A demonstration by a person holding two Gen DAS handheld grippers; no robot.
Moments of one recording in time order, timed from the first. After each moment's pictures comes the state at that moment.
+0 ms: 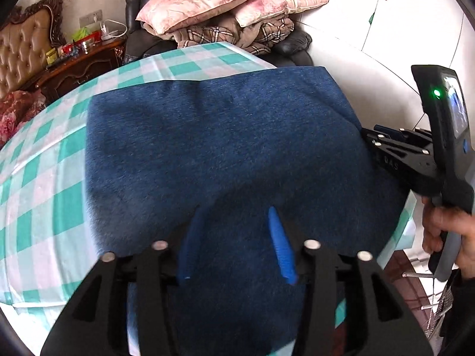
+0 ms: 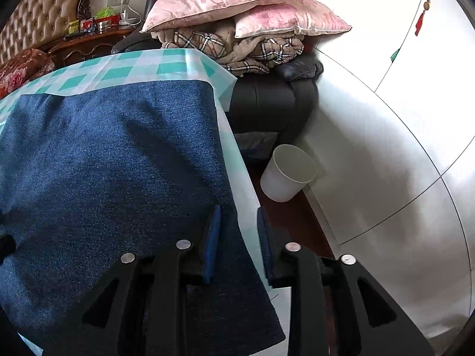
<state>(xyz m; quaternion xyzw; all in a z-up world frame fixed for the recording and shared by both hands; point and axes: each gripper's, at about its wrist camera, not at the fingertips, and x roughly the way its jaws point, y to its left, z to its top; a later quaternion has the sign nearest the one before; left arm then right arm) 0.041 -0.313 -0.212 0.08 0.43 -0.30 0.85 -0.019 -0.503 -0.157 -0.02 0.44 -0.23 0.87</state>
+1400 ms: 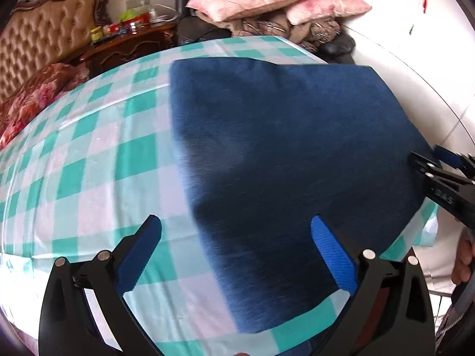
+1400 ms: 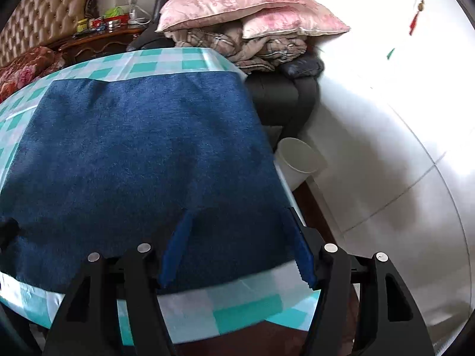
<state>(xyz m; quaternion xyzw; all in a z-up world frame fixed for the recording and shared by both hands) 0.018 -0.244 -0.212 0.06 0.45 -0.20 0.87 -0.070 -0.452 -0.138 -0.02 0.45 -0.23 0.86</state>
